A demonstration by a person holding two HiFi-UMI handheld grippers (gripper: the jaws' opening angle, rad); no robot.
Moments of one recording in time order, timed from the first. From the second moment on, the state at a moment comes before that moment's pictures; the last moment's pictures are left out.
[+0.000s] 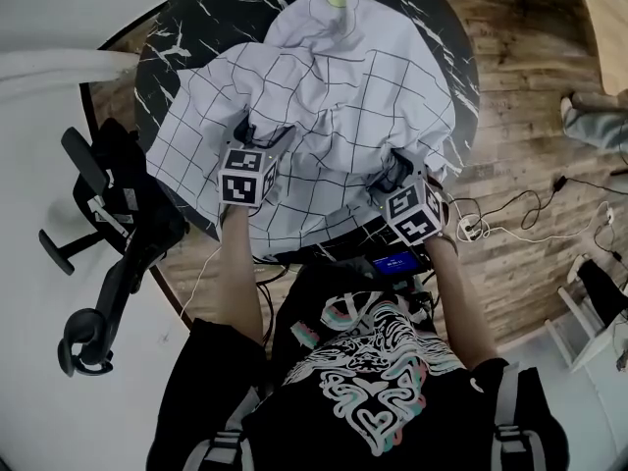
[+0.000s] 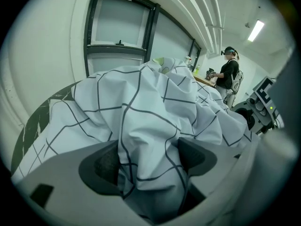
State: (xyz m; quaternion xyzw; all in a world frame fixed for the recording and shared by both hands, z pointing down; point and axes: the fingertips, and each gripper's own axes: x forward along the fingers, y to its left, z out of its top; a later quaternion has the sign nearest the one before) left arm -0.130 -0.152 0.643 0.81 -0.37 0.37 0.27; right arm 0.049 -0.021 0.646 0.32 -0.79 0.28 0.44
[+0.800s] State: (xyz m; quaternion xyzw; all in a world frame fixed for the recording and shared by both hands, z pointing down) left arm -0.122 -0.146 0.638 0.82 -0.36 0.35 0.28; right arm 0.042 -0.023 0.644 0.33 -0.79 0.26 0.44
